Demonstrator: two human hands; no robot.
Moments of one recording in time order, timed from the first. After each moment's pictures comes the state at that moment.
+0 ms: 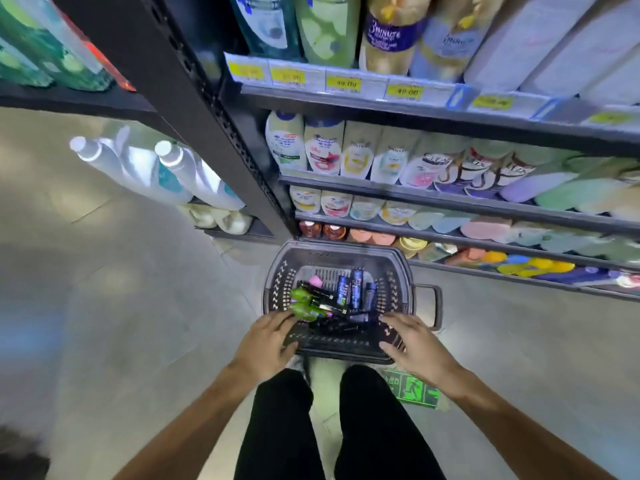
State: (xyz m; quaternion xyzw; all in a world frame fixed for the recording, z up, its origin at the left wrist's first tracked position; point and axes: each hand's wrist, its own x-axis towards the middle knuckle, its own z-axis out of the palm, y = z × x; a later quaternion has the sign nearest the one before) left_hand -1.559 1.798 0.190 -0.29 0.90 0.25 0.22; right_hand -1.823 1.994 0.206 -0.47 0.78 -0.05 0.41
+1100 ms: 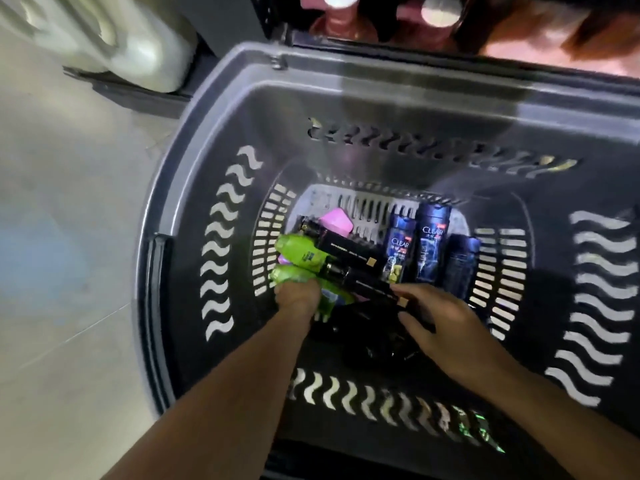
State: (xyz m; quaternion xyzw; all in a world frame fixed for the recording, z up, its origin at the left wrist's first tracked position) left_hand -1.608 1.802 -0.409 -0.78 0.37 0.48 0.16; right_hand -1.789 1.956 -0.325 -0.43 0.76 -0.15 0.47
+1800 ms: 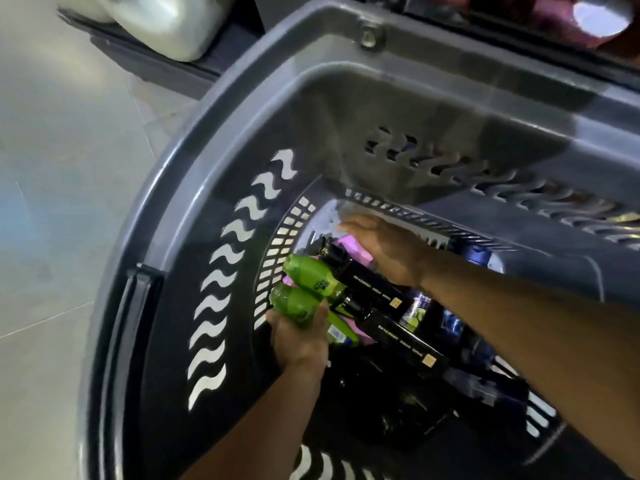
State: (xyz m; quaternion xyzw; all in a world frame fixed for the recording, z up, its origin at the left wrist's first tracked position) left_hand -1.605 1.817 -0.416 -0.83 0.21 0.51 -0.07; right_hand -1.791 1.751 -0.439 -0.64 0.62 0.02 0.46
